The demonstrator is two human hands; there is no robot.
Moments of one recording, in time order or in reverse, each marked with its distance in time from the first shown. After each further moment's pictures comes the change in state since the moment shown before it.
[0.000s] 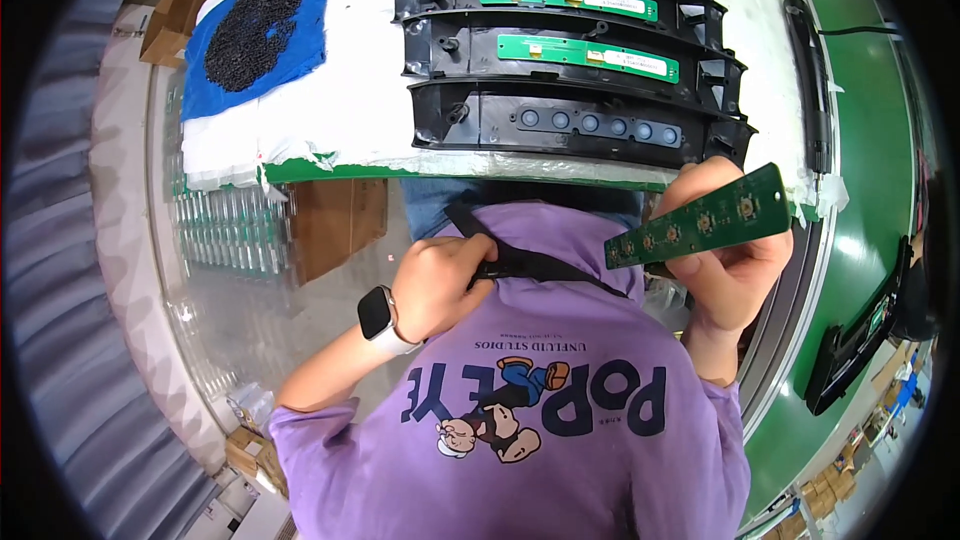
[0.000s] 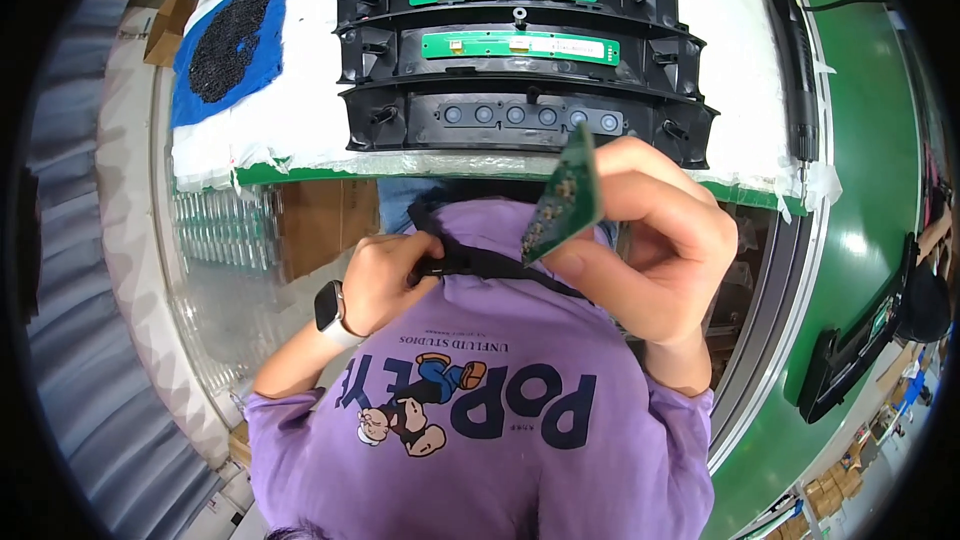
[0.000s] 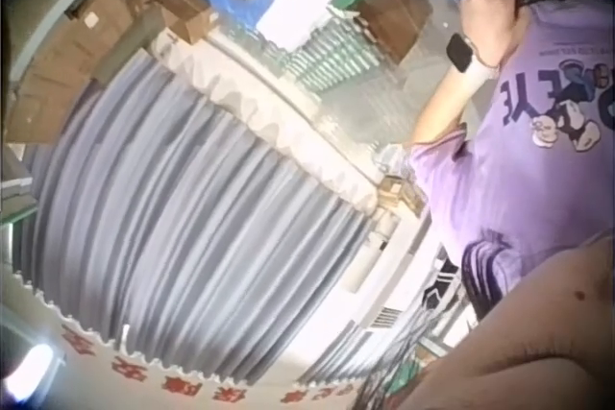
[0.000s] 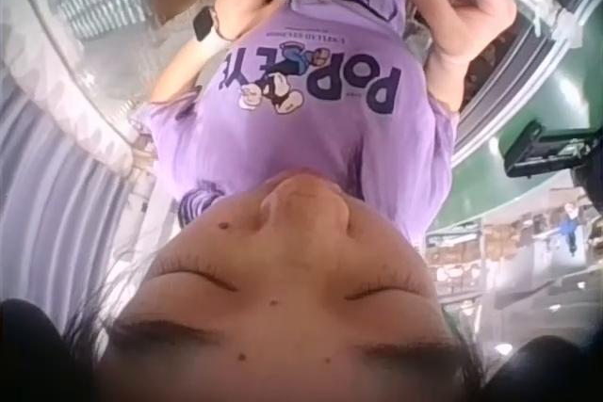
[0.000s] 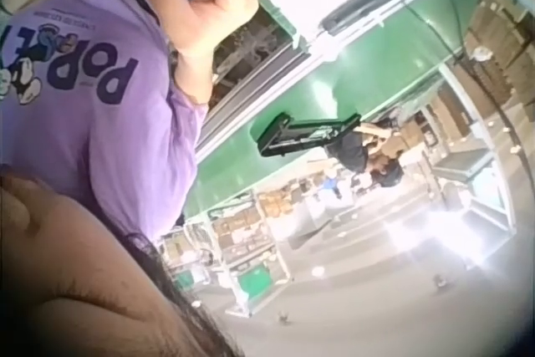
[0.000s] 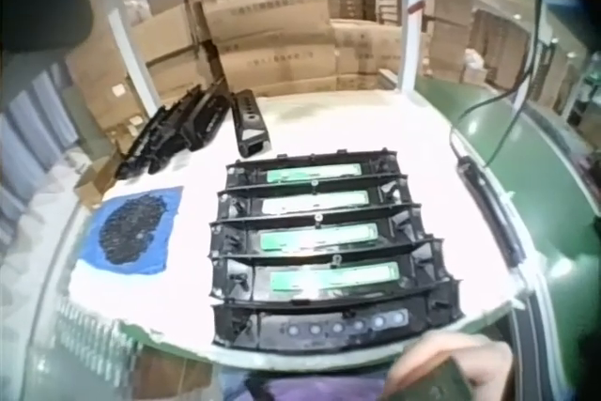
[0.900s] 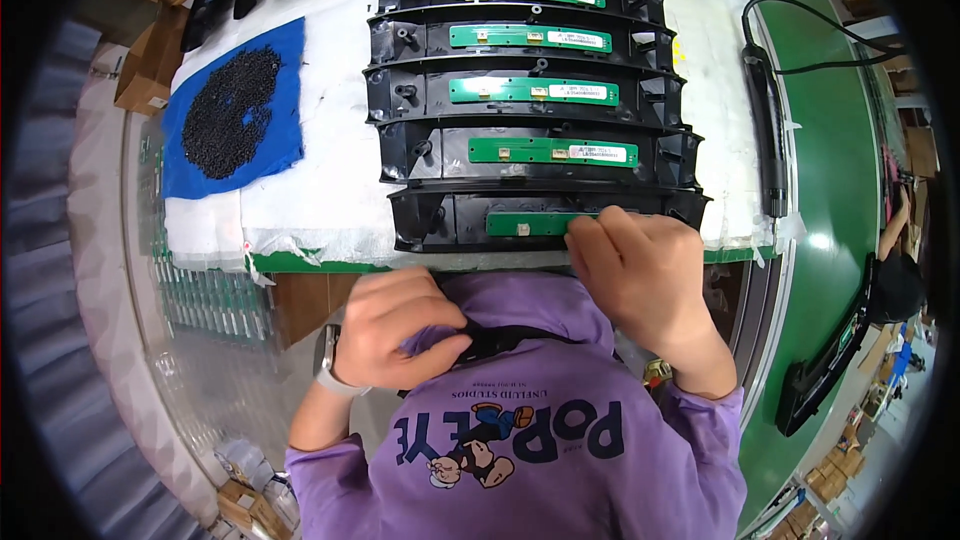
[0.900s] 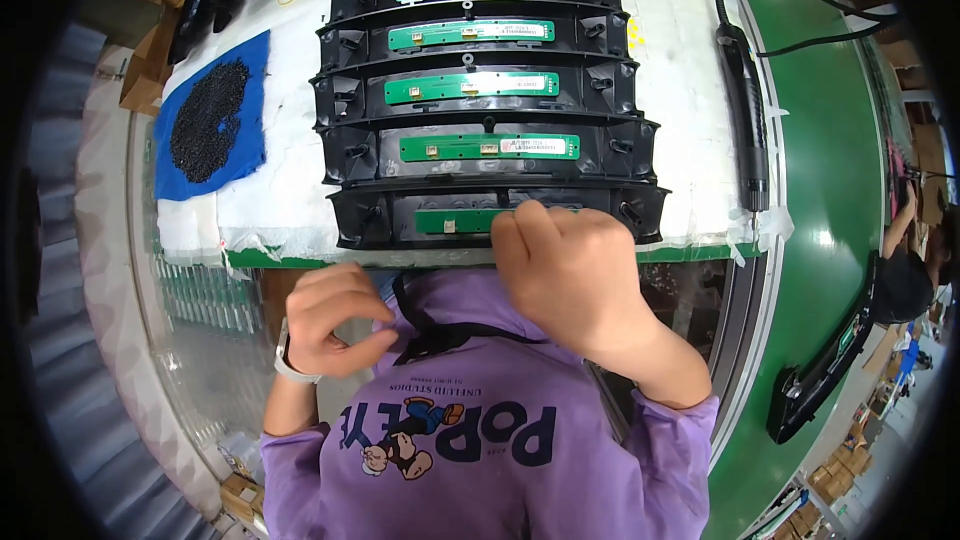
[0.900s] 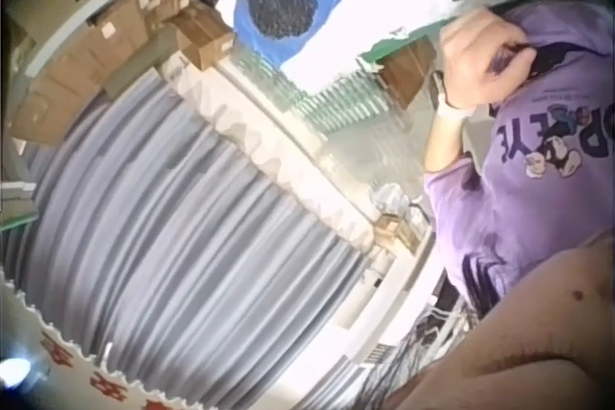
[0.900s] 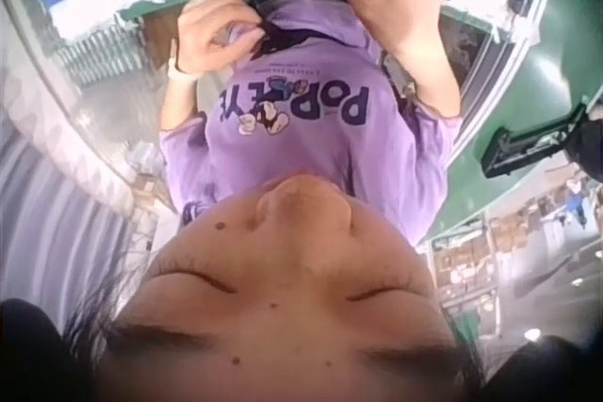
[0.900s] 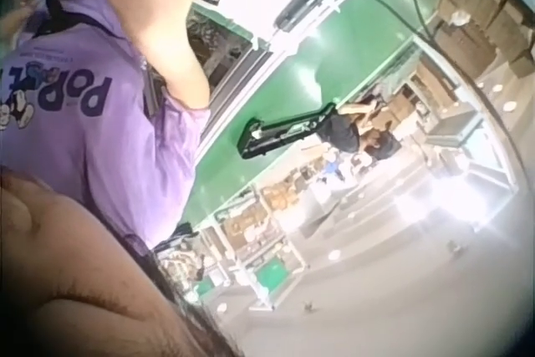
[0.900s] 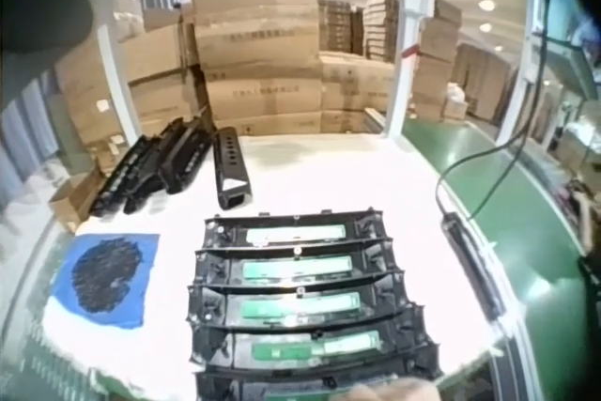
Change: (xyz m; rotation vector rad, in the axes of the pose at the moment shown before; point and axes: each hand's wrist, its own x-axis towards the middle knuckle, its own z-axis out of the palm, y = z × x) left_hand 0.043 0.005 -0.067 -0.396 0.121 0.420; right_hand 0.043 0.012 0.010 -1.304 -0.353 -0.254
